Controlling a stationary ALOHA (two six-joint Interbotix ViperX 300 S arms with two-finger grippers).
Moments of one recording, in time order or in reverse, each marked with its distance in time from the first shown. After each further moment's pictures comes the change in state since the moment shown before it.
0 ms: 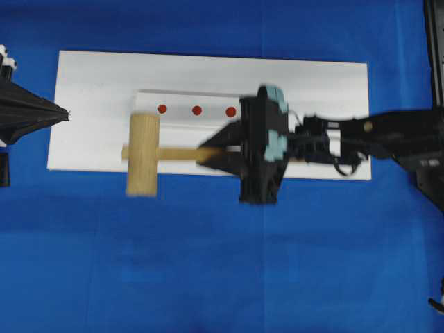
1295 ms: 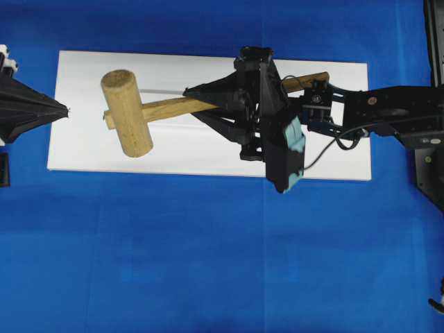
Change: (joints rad) left arm 0.012 -0.002 0.000 -0.003 -0.003 -0.106; right arm -0.071 -0.028 0.000 -0.063 -0.244 -0.882
